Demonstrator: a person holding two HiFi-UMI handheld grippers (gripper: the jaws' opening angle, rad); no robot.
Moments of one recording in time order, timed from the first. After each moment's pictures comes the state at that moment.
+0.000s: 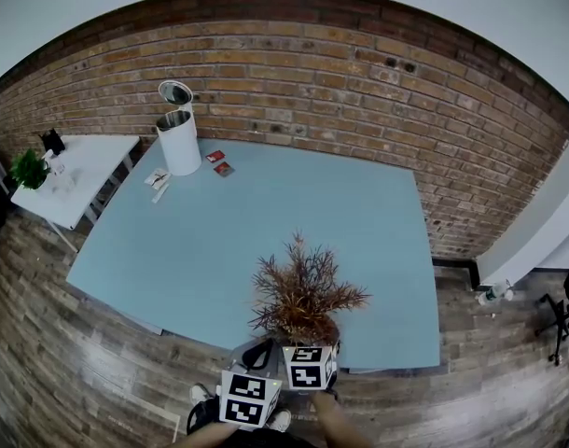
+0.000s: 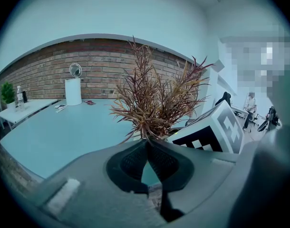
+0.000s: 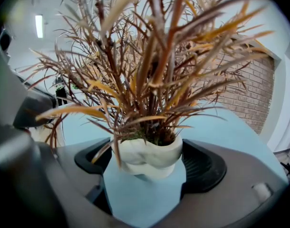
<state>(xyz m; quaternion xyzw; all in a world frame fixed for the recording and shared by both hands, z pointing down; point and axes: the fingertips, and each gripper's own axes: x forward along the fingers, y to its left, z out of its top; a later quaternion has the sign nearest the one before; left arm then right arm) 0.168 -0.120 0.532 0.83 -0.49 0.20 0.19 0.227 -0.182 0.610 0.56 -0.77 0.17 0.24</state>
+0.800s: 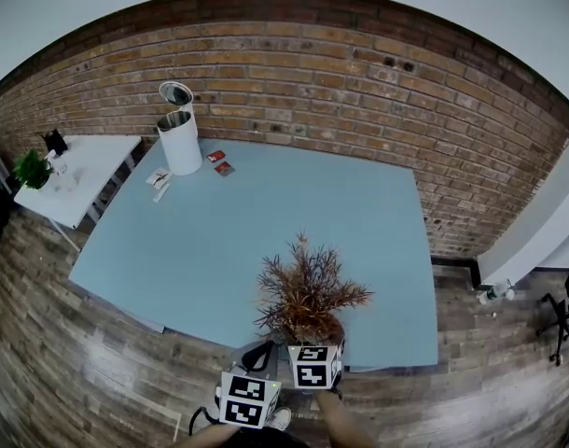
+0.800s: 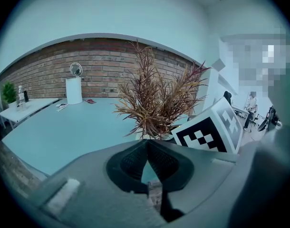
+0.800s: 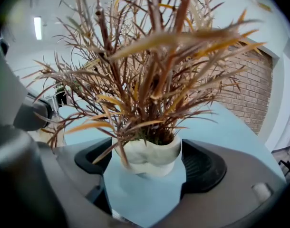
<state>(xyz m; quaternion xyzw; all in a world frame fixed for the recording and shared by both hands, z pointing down) 0.171 -0.109 0.532 0.83 -0.49 0.20 0.20 0.242 -0.178 0.604 0.56 -0.77 0.18 0.24</state>
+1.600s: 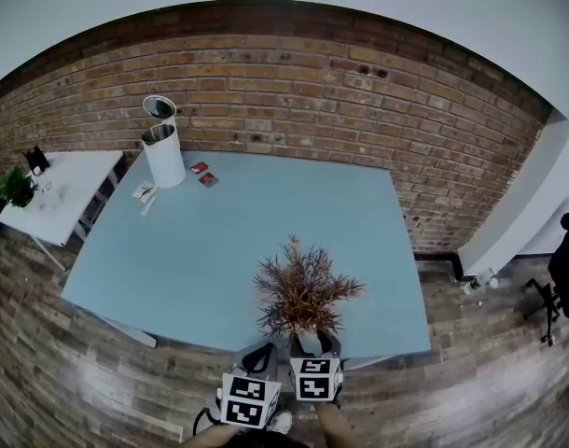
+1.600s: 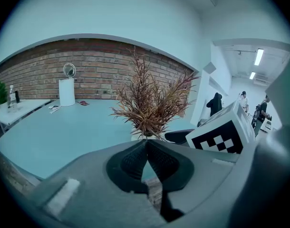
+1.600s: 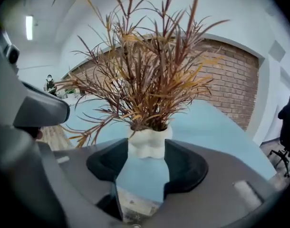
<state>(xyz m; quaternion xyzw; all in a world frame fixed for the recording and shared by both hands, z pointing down) 0.169 -0.099 0.521 0.85 -0.44 0.19 0.19 0.249 -0.137 0.580 0.61 -0.74 0.18 0.23</state>
